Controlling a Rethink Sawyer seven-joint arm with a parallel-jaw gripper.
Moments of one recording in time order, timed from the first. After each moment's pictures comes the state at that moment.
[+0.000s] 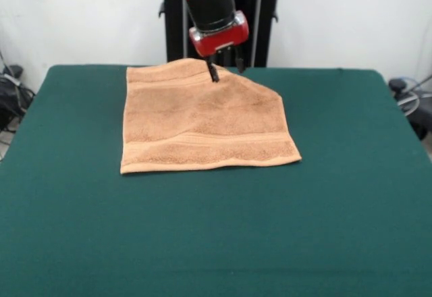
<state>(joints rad) -0.78 -0.57 0.28 2.28 -0.18 0.07 1.05</state>
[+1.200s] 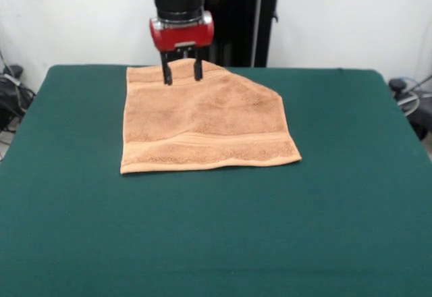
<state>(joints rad) -0.68 -0.70 0.16 2.17 -0.19 0.07 1.05</state>
